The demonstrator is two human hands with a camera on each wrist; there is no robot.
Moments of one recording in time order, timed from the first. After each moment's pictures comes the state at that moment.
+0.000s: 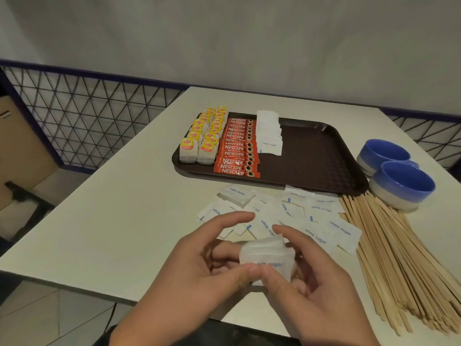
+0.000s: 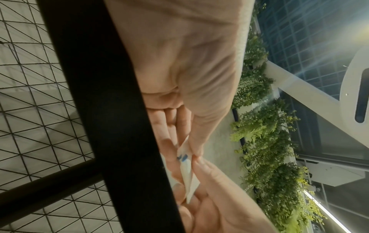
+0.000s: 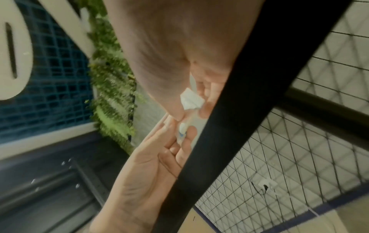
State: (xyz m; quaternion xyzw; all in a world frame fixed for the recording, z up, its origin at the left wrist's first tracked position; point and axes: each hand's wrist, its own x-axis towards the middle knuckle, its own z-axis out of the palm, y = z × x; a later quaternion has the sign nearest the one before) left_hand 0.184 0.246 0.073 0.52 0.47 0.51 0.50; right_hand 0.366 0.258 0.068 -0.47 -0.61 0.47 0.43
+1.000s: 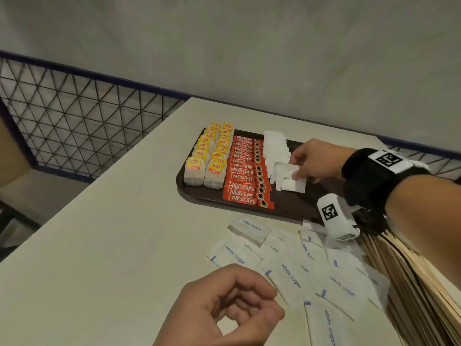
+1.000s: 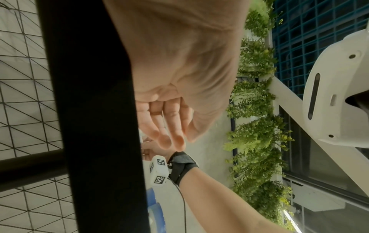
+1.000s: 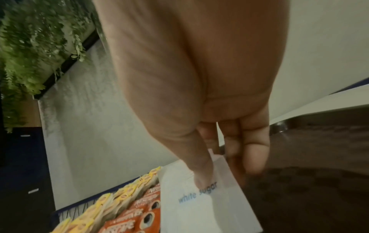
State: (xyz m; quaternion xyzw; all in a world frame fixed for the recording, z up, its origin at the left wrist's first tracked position) left_hand 0.166 0.264 0.060 0.50 0.43 0.53 0.52; right_hand 0.340 0.550 0.151 -0.61 -0.78 0.16 0.00
